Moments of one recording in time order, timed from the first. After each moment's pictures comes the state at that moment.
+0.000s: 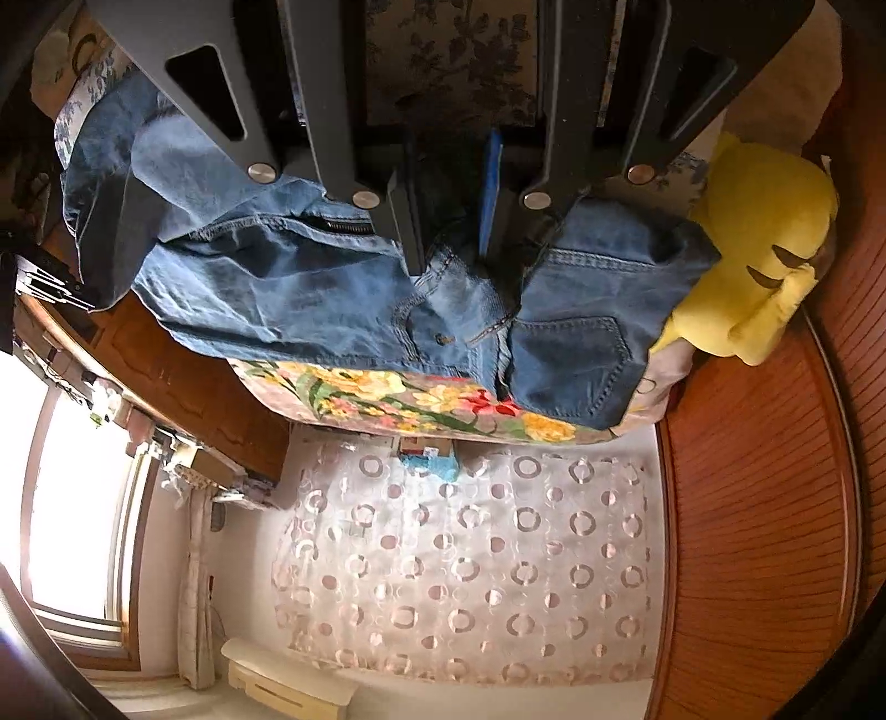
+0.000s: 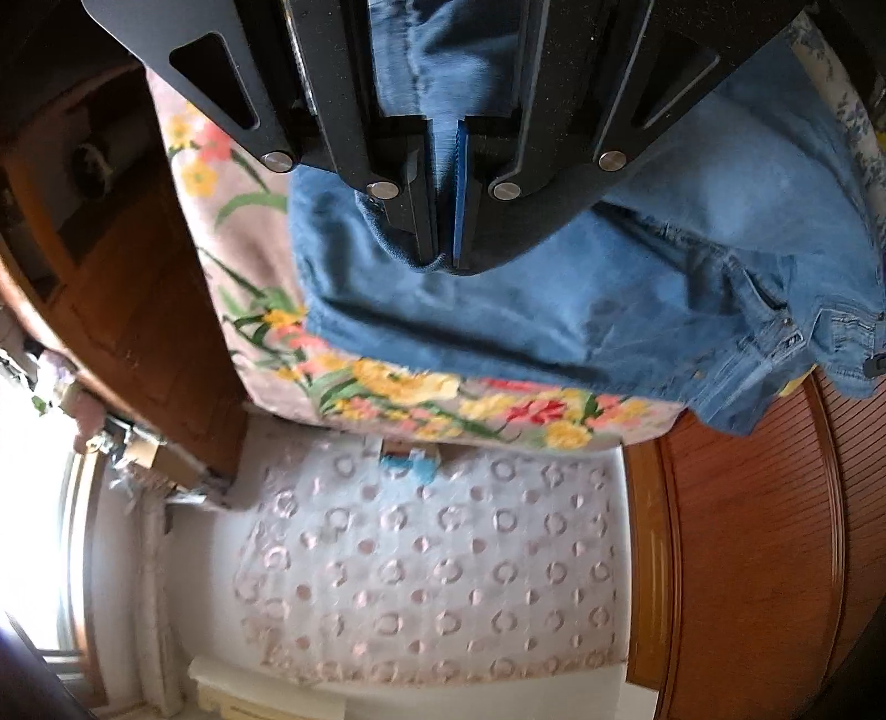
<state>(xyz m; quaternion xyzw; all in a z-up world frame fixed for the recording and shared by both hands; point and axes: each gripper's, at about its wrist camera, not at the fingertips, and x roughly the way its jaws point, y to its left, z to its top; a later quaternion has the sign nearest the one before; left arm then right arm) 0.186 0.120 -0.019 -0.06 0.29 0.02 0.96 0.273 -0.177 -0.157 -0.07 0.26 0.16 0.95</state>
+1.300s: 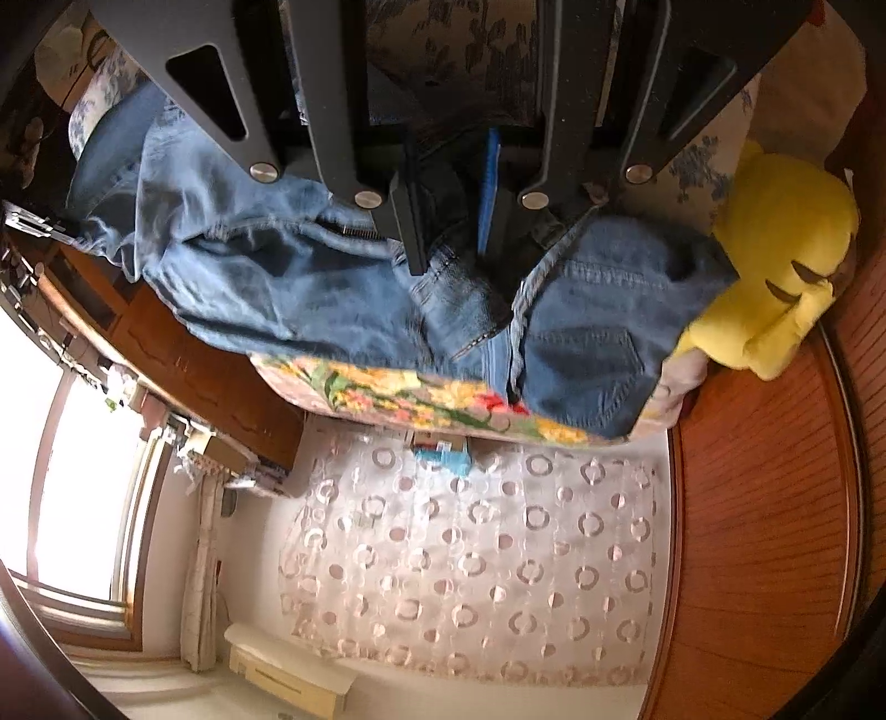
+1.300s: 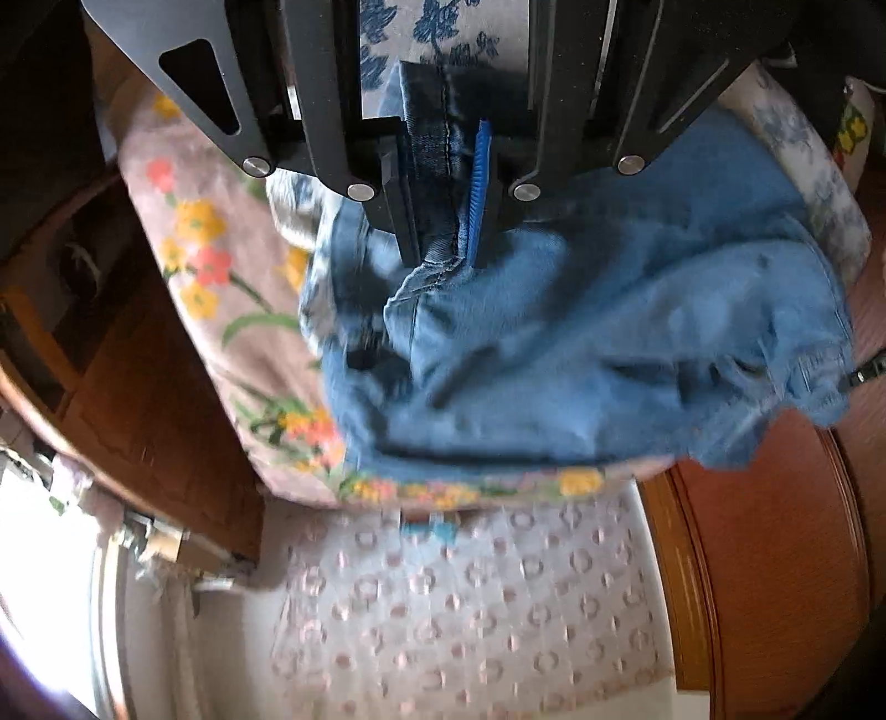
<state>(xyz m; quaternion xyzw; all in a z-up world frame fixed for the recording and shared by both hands) 0.178 0.124 -0.020 -0.09 0.27 0.00 0.96 0.222 -0.244 -0.165 0.00 0.30 0.14 0.94</state>
